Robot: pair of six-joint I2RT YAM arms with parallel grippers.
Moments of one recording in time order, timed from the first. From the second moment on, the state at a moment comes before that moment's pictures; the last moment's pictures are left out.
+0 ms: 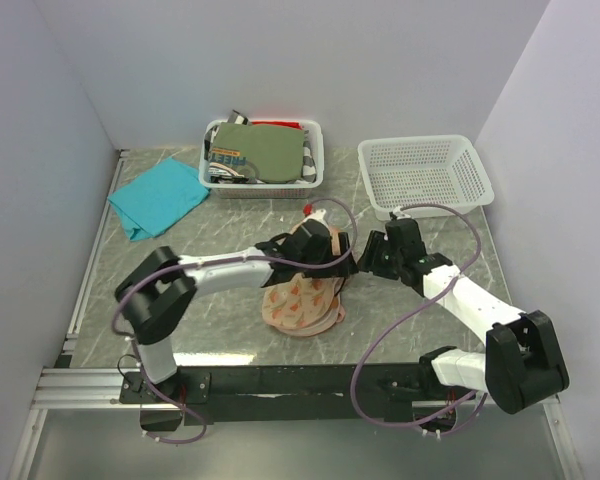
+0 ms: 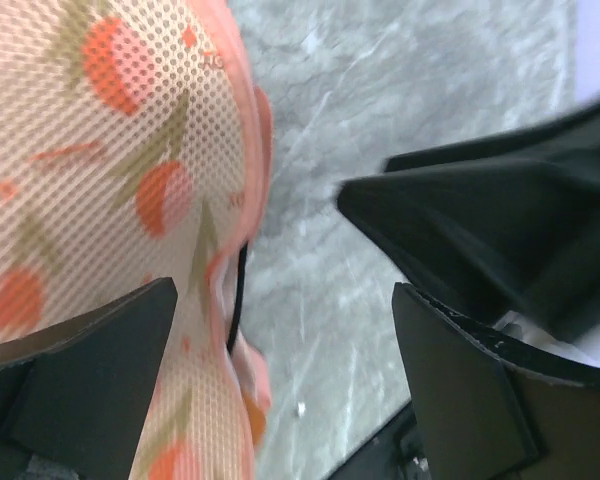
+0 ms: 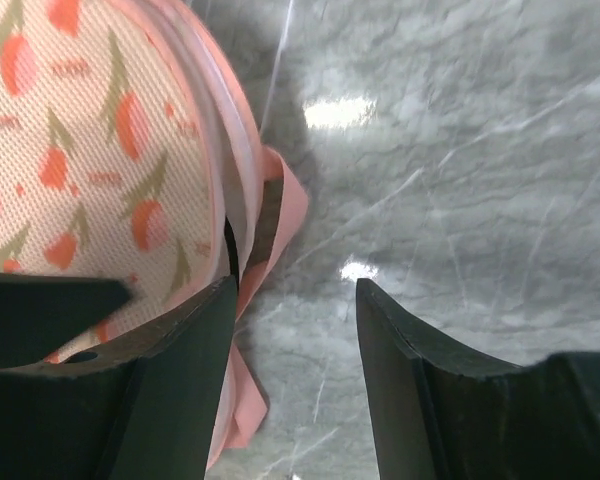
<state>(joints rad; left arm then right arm) -0.94 1.82 1.16 0.00 0.01 -0.87 0.35 1.22 0.65 -0.26 -0.01 0.57</state>
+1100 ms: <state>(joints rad) -0.70 1.53 0.74 0.08 -0.18 -0.81 0.32 1.33 0.54 -0.02 -0.35 0.66</state>
